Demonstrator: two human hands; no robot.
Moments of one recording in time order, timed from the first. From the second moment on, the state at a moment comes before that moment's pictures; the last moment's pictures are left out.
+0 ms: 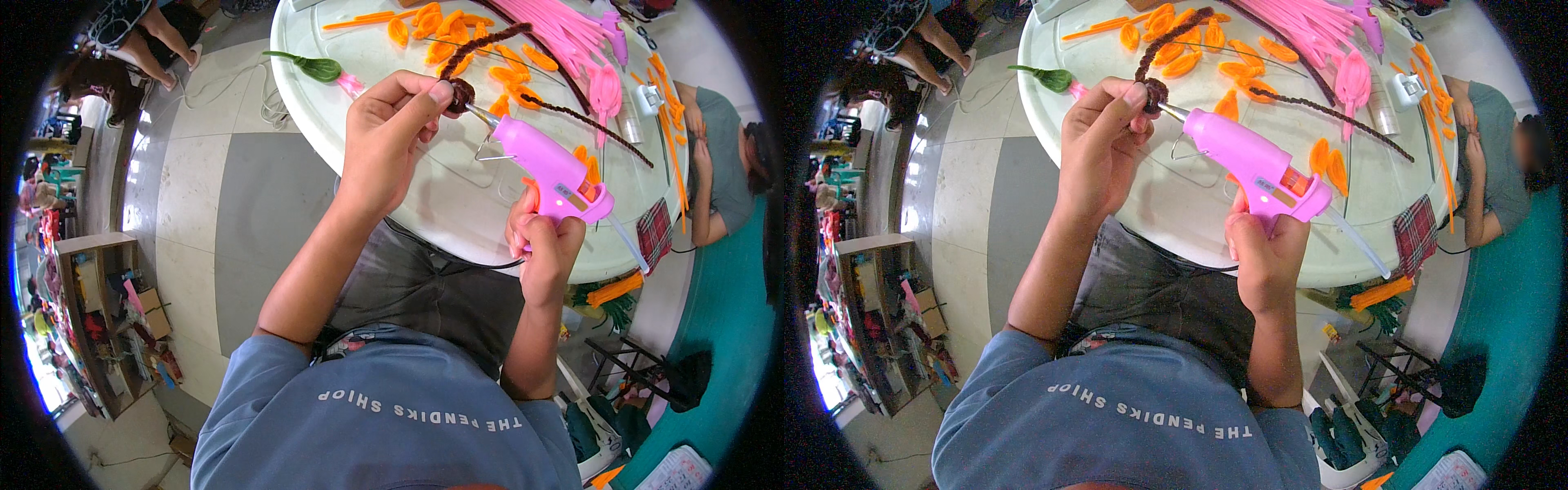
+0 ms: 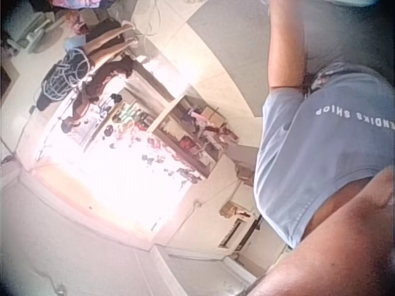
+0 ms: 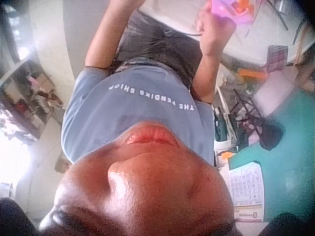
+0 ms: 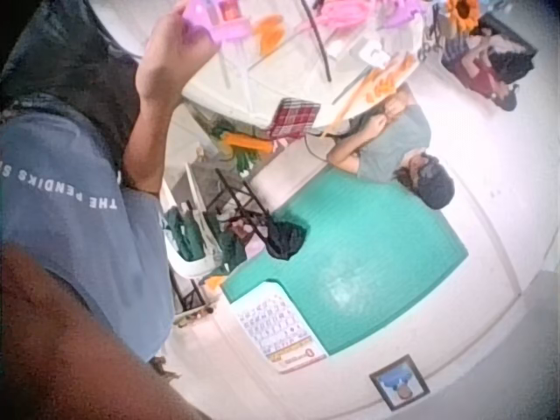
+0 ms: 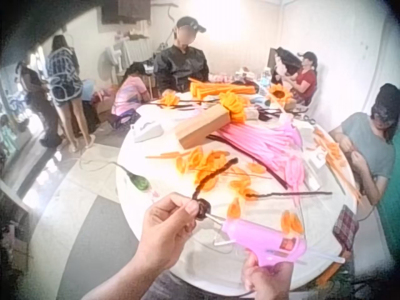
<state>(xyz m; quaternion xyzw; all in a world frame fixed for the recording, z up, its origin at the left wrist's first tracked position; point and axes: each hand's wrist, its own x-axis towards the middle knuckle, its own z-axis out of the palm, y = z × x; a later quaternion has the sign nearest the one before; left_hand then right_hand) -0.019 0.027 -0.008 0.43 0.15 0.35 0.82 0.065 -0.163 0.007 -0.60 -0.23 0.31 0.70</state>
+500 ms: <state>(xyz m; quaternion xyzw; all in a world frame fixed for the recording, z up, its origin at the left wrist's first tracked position) -0.018 0.028 -0.008 0.41 0.16 0.35 0.83 0.064 -0.161 0.007 -0.62 -0.22 0.30 0.69</state>
